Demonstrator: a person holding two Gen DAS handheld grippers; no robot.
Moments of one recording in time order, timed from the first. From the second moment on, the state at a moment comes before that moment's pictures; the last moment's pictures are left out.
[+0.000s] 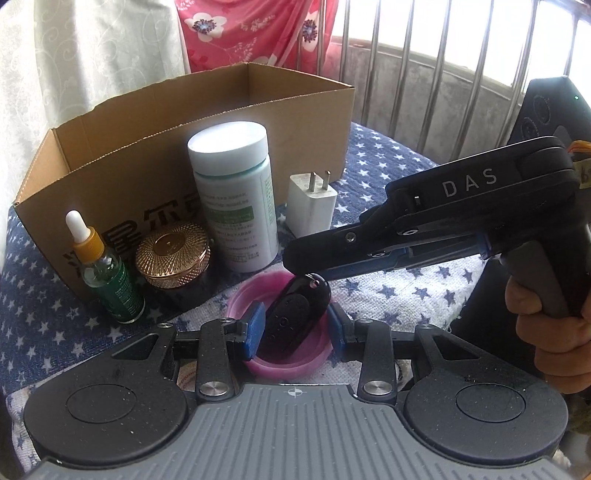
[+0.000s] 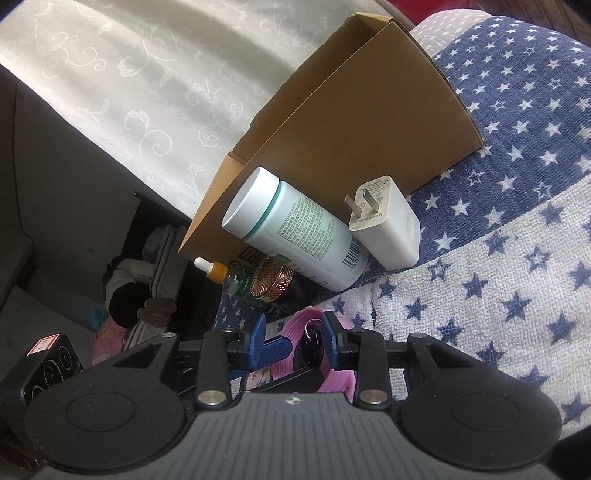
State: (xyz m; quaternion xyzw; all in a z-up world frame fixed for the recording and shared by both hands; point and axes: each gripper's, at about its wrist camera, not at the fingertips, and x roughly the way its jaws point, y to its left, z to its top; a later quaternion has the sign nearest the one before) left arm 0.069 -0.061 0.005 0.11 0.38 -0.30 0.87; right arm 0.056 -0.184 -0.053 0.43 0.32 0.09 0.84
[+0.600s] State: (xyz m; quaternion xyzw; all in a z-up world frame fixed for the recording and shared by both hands) left arm 0.072 -0.050 0.004 0.09 0.37 -0.28 0.88; right arm 0.080 -0.155 -0.054 0.42 0.32 0.11 0.84
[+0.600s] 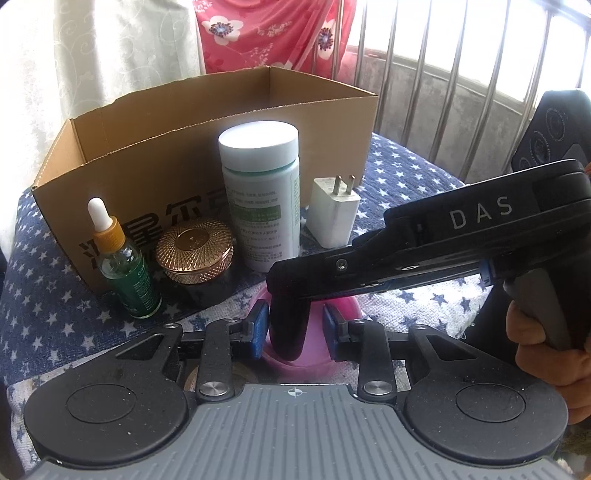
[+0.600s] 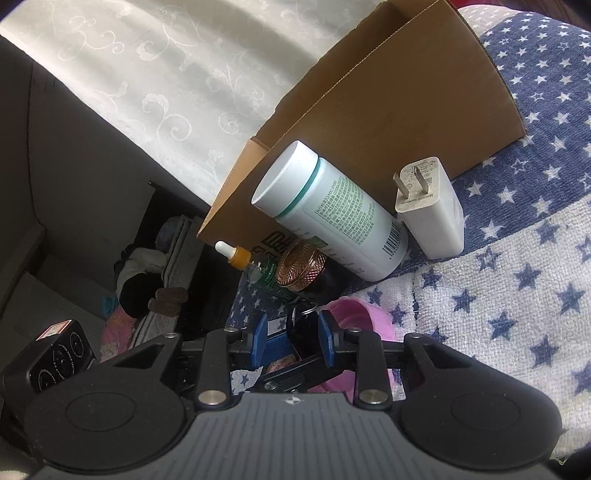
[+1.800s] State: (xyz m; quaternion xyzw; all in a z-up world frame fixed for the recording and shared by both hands) left arm 0.042 -0.035 0.091 0.09 0.27 -0.24 0.93; right arm 0.059 -0.124 0.050 0.29 0.24 0.13 0.92
